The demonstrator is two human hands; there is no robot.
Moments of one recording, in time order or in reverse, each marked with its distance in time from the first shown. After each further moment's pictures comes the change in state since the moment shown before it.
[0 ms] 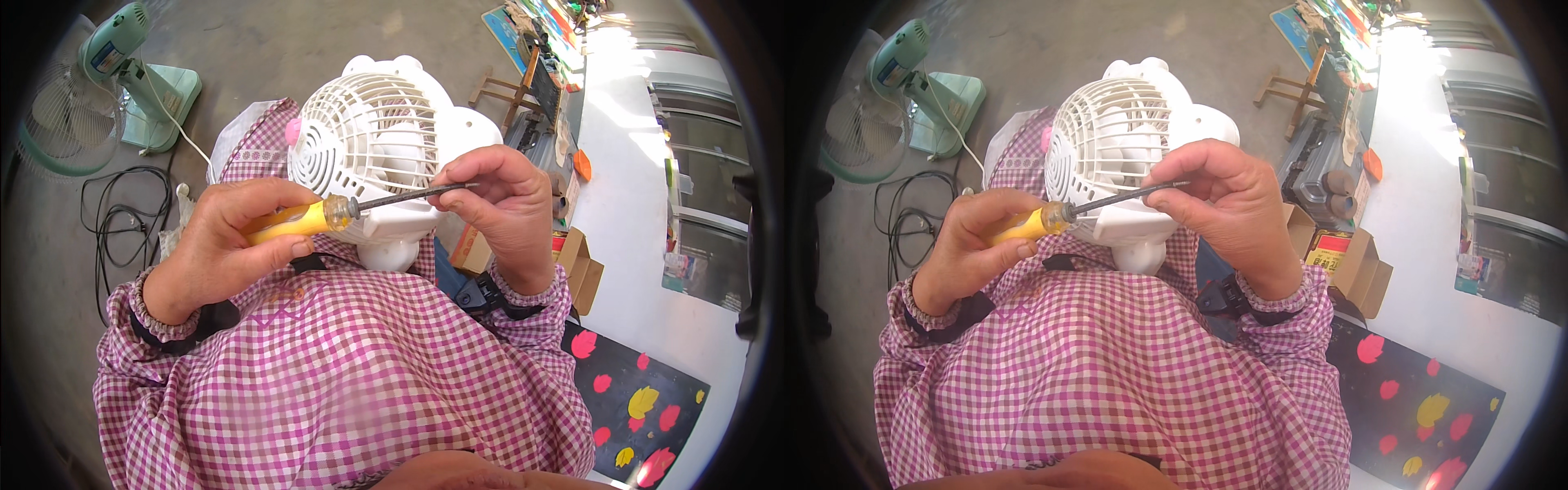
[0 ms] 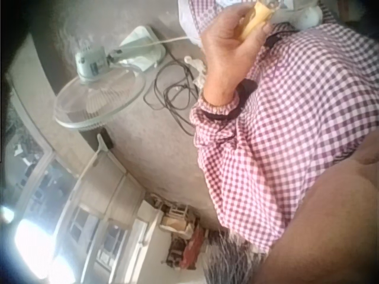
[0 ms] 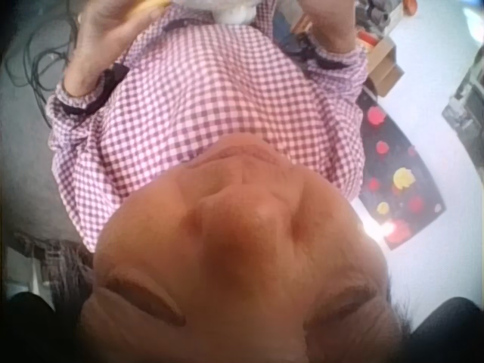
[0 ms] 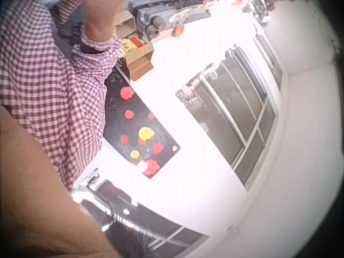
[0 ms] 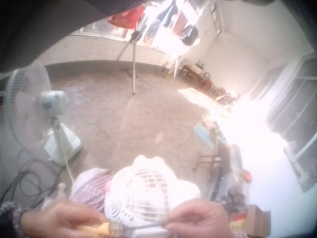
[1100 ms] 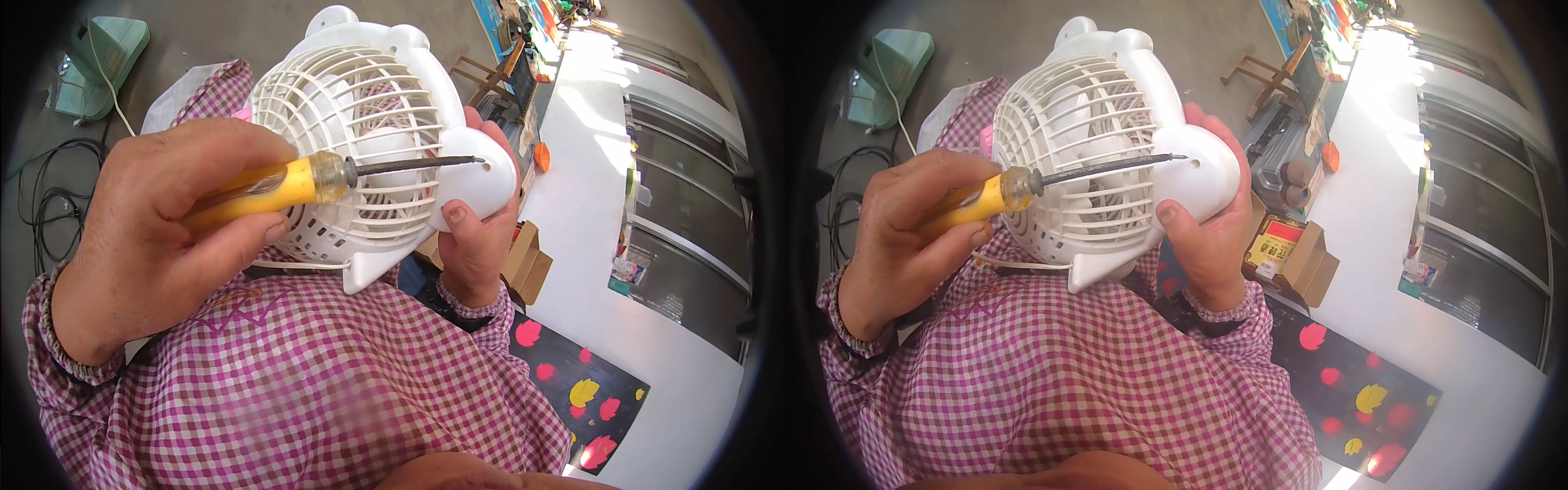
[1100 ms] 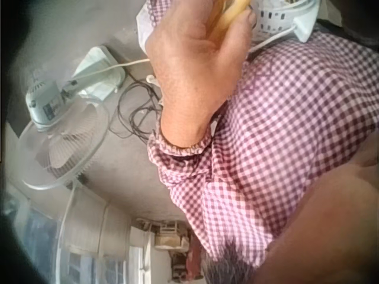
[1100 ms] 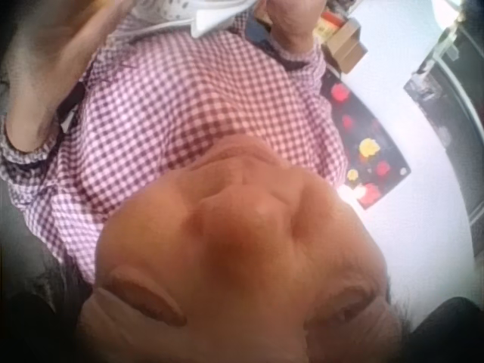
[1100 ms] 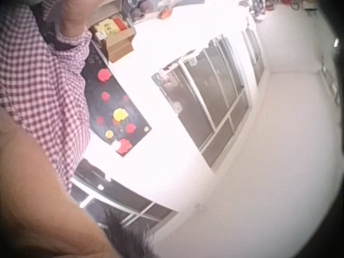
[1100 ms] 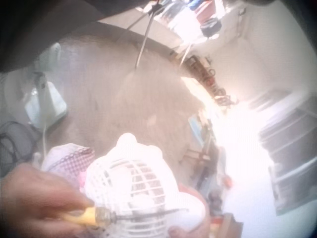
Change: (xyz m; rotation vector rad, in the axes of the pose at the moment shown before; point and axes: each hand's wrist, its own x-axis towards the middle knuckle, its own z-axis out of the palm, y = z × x) left_hand -0.001 -0.034 -0.012 0.511 0.129 0.208; right_hand -0.013 0.107 0.022 0.007 0.351 -0.144
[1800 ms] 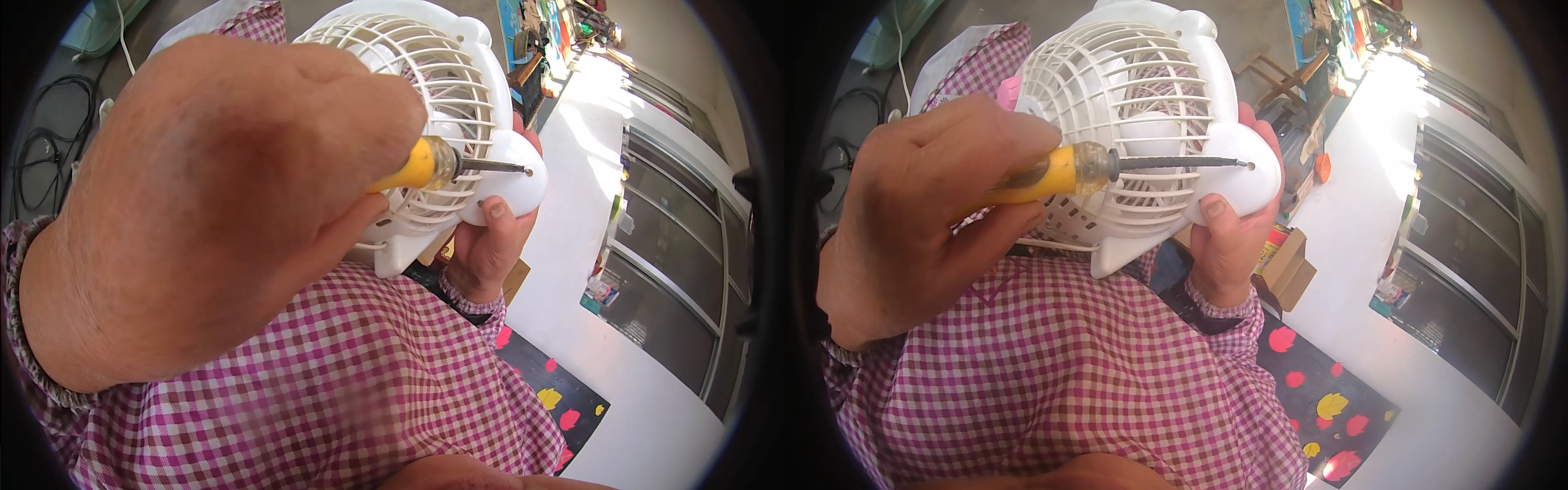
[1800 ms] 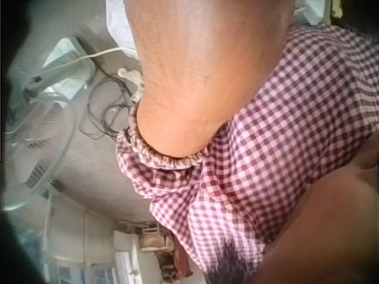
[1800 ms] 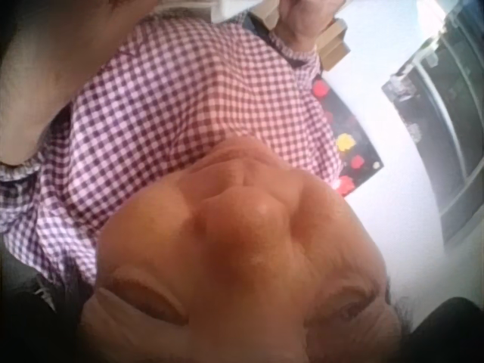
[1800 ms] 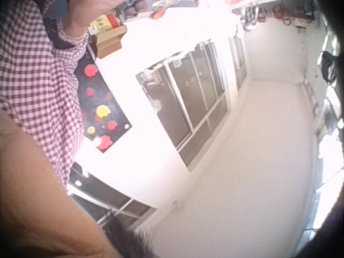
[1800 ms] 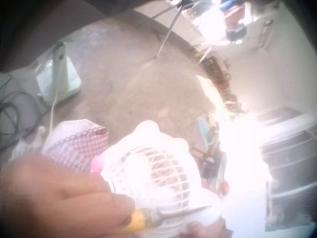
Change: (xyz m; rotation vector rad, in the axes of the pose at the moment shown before) left_hand -0.039 -0.033 0.019 0.218 0.038 0.101; right_hand -0.031 0.066 0.034 0.095 0.053 0.040
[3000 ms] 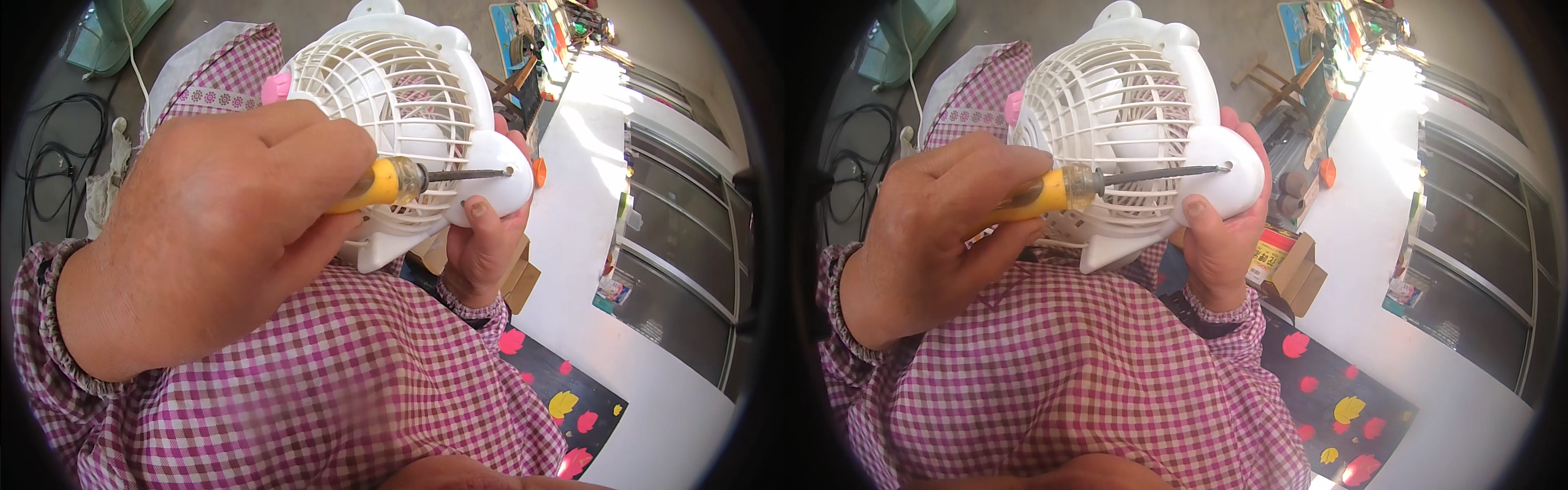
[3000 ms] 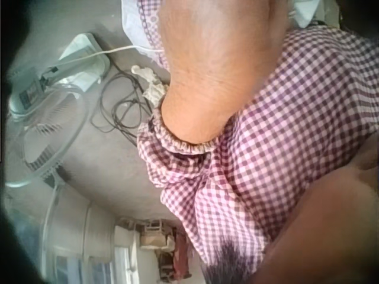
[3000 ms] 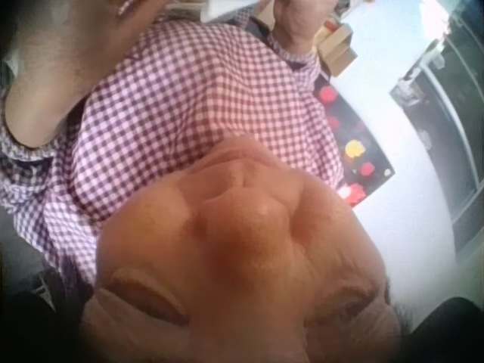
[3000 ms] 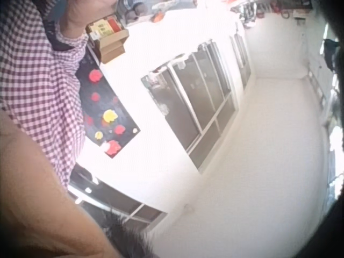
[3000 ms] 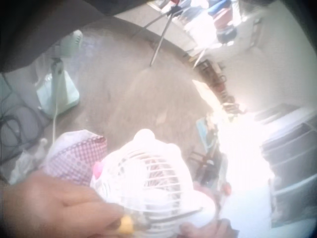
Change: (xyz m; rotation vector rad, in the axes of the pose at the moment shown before) left_hand -0.006 0.003 -0.002 -0.042 -0.072 -0.086; right_hand 0.007 -0.012 0.008 -0.027 0.038 0.033
